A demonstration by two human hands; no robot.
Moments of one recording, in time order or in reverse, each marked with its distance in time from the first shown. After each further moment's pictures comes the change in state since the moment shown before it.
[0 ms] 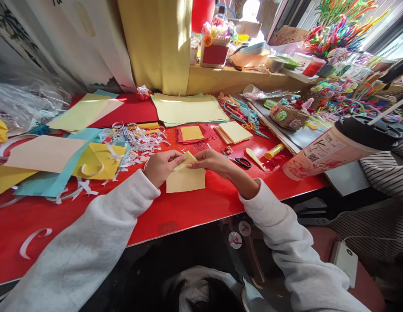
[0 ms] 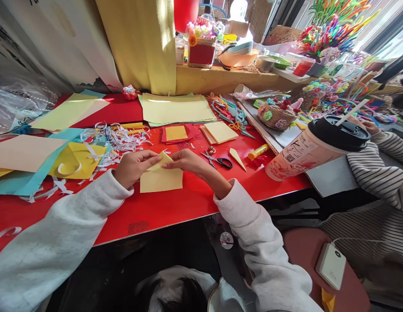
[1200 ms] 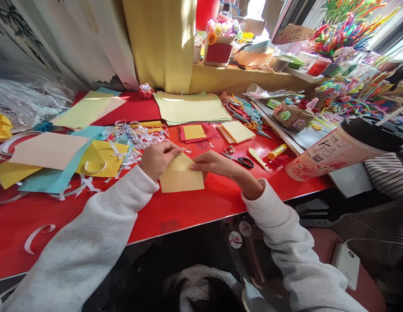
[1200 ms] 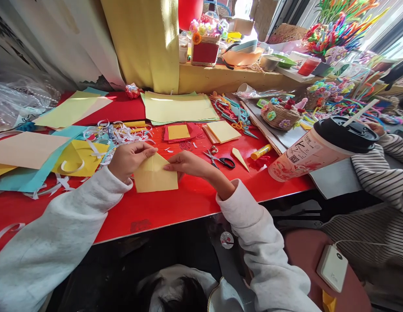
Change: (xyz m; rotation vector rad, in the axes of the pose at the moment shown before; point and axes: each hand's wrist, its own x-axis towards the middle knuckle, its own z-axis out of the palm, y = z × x) left_hand 0.009 -0.007 -0.011 -0.033 0.136 0.075; right_hand -0.008 -0.008 0.002 -0.237 -0.194 -0.131
